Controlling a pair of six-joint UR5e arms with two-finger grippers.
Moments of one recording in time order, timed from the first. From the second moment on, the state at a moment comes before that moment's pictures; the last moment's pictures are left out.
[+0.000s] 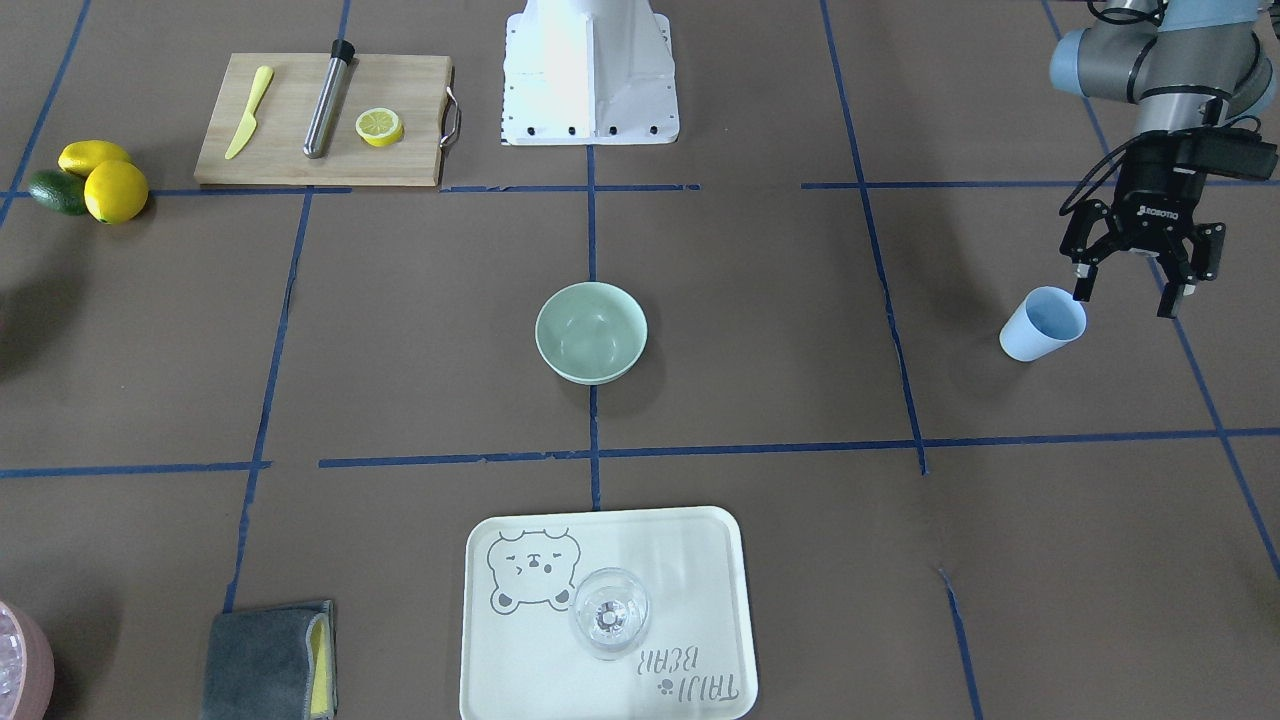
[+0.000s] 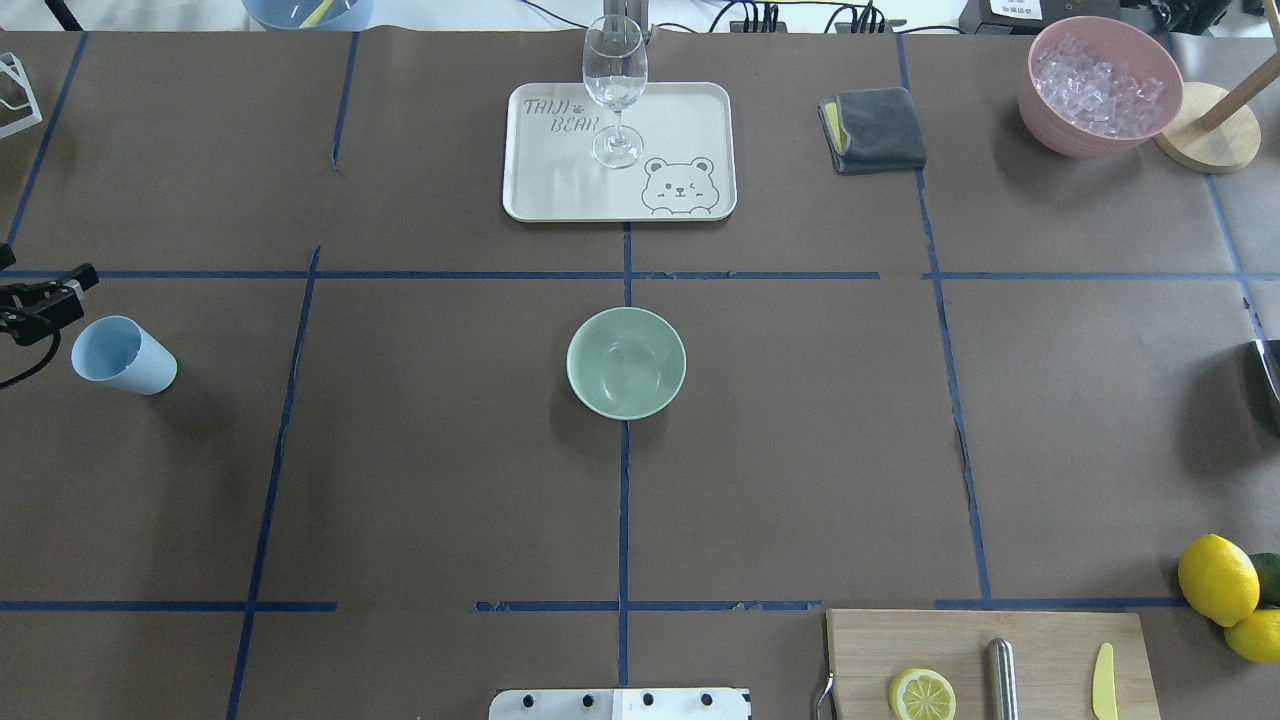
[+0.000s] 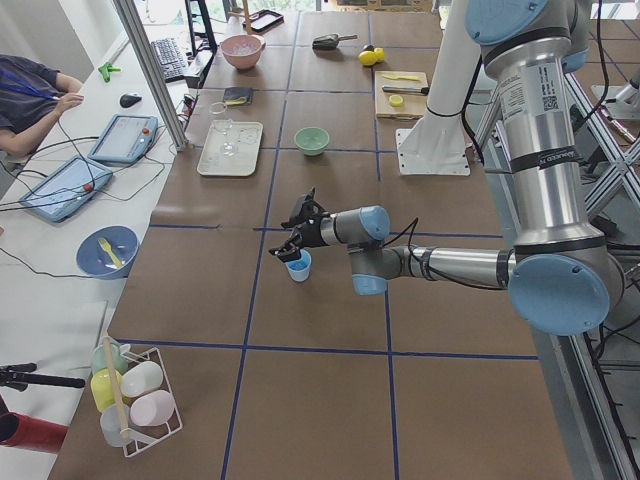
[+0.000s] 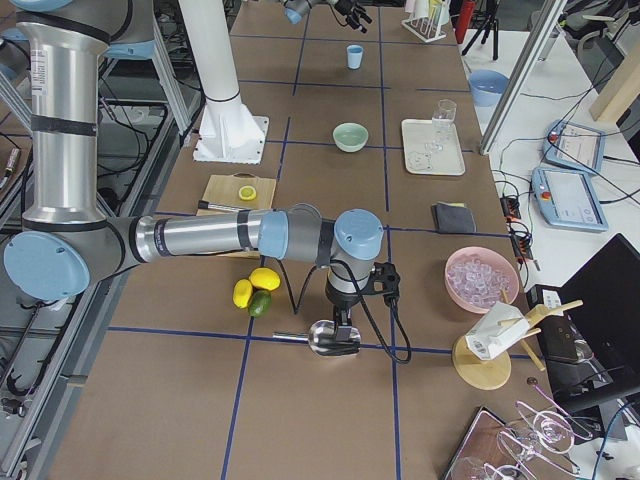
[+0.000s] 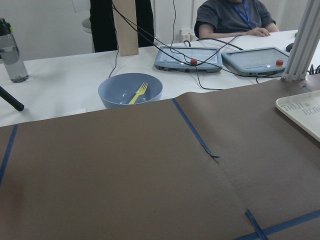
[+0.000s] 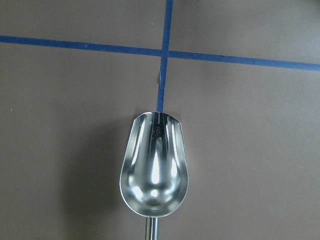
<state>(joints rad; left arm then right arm) -0.71 -1.31 -1.70 -3.03 -1.24 -0.86 1.58 -1.65 1.80 -1.81 2.29 -0.14</state>
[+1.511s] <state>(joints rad) -0.34 -1.38 -1.45 -3.05 -0.67 -1.13 1.58 -1.65 1.79 -1.81 2.29 -0.15</state>
